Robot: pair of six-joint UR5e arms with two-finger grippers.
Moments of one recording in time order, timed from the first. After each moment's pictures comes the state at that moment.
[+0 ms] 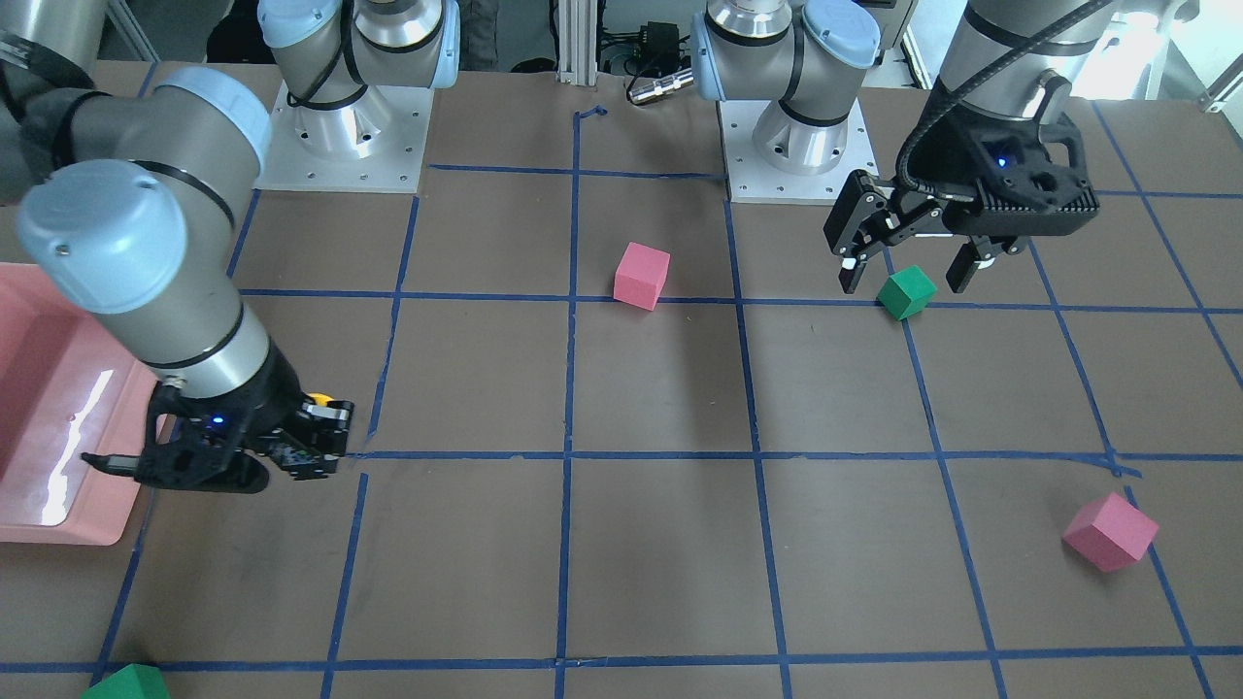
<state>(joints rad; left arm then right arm) -1.51 -1.57 -1.55 -1.42 1.57 0.03 1.59 -1.23 1.56 -1.97 -1.51 0.09</state>
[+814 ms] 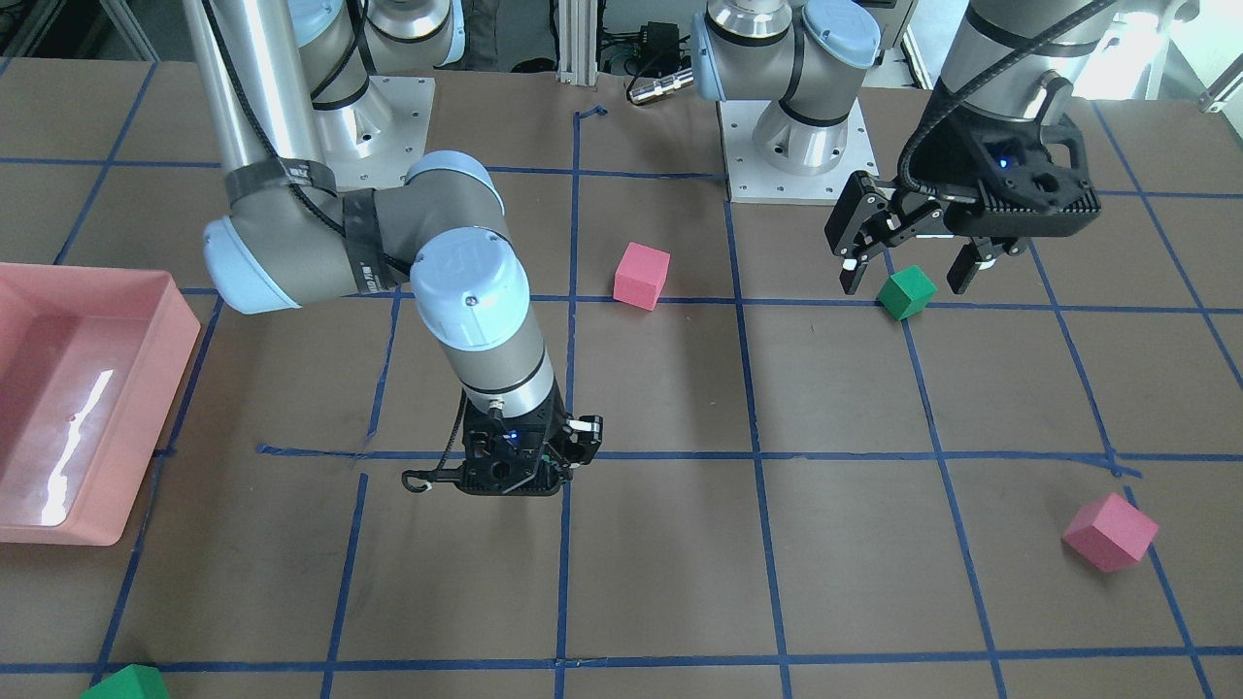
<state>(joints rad) -1.51 -1.57 -1.55 -1.42 1.57 0.03 1.89 -1.05 1.55 -2.21 -1.46 0.38</state>
